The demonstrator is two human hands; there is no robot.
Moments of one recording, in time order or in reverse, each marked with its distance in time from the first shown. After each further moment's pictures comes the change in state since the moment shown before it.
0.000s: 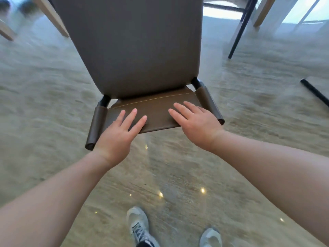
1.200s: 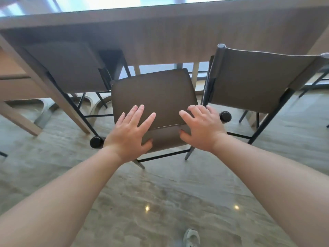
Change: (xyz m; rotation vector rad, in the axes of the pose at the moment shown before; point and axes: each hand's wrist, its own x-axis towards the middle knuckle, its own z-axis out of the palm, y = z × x) left_hand 0.387 -0.310 -0.369 0.075 0.279 0.006; right_hand 0.432 0.160 -0.389 -0.117 0.341 0.229
